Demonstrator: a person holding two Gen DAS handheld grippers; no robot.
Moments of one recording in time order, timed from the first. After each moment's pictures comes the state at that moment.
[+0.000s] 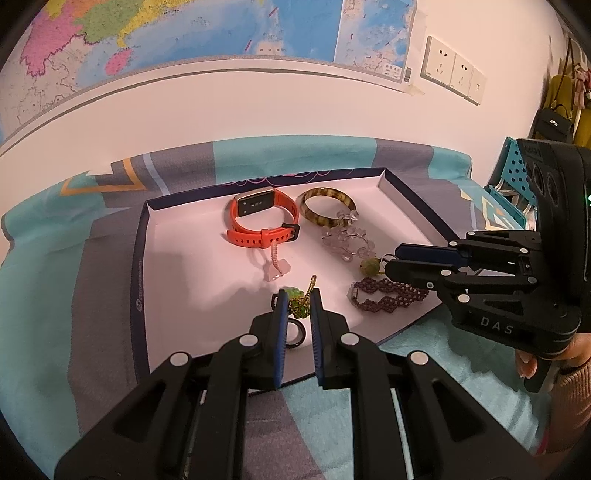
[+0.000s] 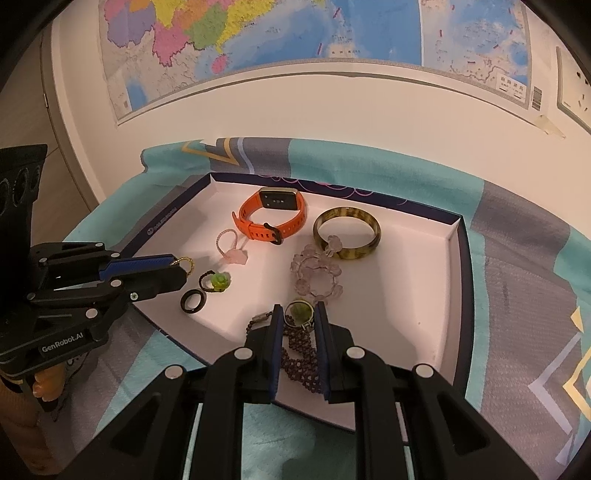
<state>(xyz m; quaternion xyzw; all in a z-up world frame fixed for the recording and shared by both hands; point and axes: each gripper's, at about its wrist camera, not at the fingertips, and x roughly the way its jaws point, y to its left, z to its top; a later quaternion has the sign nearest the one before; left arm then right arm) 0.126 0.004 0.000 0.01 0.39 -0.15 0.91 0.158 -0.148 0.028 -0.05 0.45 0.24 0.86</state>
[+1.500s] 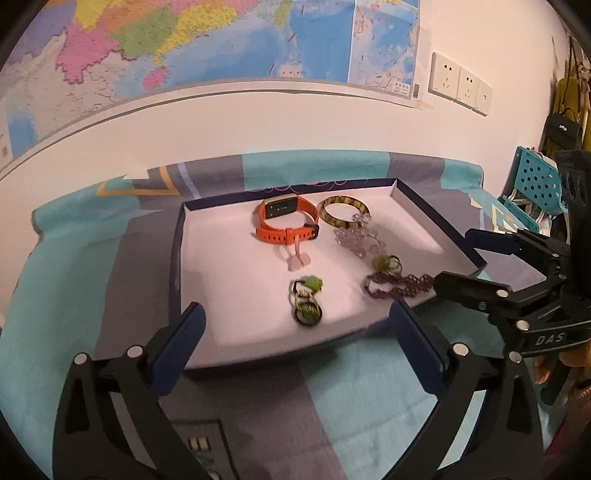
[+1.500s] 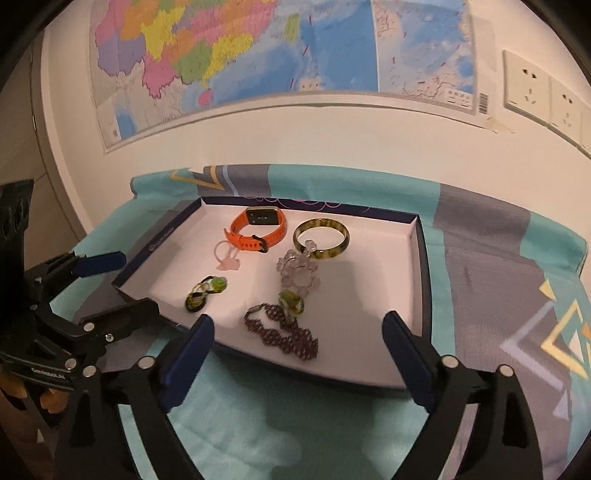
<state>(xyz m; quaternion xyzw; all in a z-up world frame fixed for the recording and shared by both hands) 0.087 0.014 0.009 0.02 0.35 -0.11 0.93 0.118 -0.169 0.048 -0.02 0.41 0.20 0.89</state>
